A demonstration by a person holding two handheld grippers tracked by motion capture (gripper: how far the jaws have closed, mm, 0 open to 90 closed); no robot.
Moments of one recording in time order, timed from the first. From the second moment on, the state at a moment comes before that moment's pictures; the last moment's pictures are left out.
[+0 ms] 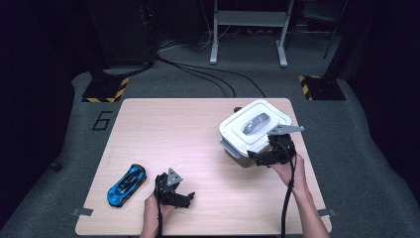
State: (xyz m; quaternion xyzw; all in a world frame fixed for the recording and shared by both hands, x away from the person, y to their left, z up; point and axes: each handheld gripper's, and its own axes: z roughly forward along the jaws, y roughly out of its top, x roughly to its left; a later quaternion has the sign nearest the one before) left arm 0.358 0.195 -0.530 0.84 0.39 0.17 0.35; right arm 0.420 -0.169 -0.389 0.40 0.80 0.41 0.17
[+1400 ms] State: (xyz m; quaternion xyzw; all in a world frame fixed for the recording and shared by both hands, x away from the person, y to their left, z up) left arm 0.358 0.196 -0.530 0.84 0.39 0.17 0.34; right arm 0.483 -0.149 -0.404 0.44 0.77 0.44 0.16
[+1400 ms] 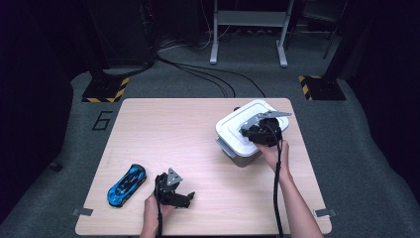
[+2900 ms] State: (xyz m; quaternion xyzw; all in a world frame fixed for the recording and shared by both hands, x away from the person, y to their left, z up) left arm 0.358 0.195 -0.530 0.84 0.39 0.17 0.34; right arm 0.482 -0.210 -0.389 0.48 0.75 0.40 0.22
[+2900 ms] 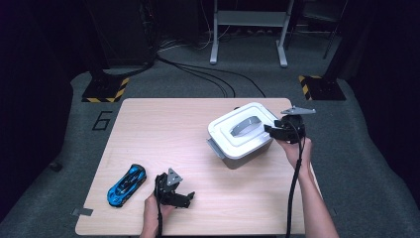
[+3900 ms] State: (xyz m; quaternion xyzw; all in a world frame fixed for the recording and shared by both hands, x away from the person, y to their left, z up) left arm 0.358 0.196 -0.530 0.84 0.39 0.17 0.34; right arm 0.526 -0.228 -0.406 0.52 0.72 0.41 0.21
